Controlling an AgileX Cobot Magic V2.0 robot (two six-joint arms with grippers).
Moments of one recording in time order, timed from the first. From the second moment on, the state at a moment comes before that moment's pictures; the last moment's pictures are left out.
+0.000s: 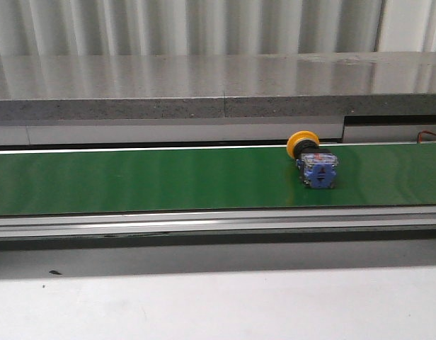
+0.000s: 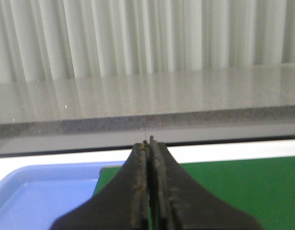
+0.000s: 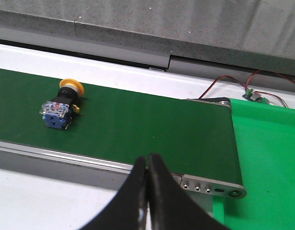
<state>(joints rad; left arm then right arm) 0.00 0.00 -0.02 0.08 0.06 -0.01 0.11 0.26 -0.38 0.07 0.49 -0.10</state>
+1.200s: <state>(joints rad) 0.00 0.62 -0.55 -0.07 0.63 -0.01 0.11 0.26 -0.38 0.07 0.49 -0.10</state>
